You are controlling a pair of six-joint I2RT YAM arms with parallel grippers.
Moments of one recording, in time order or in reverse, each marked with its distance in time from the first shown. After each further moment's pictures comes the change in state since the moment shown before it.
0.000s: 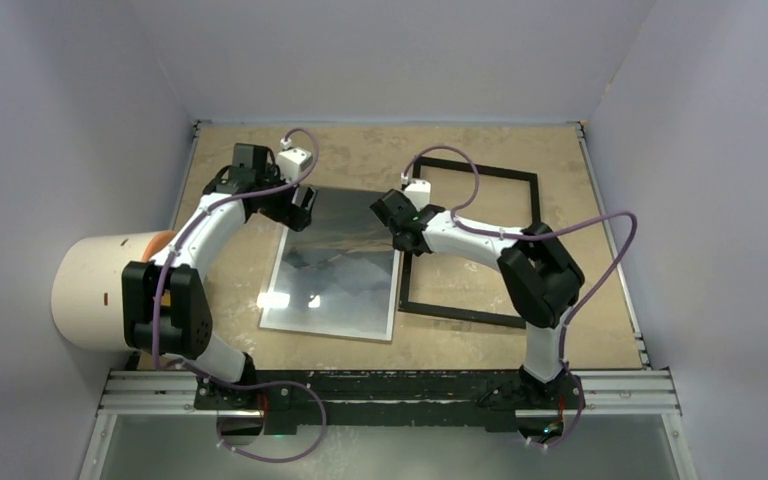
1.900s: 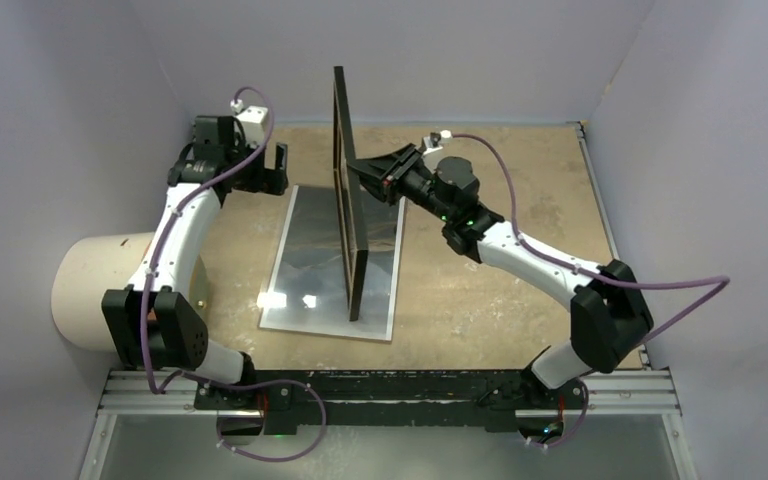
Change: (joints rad) left arm 0.117 -0.074 0.238 -0.130 -0.106 -0.235; right arm -0.082 -0.372 -0.186 0.961 -0.735 0.819
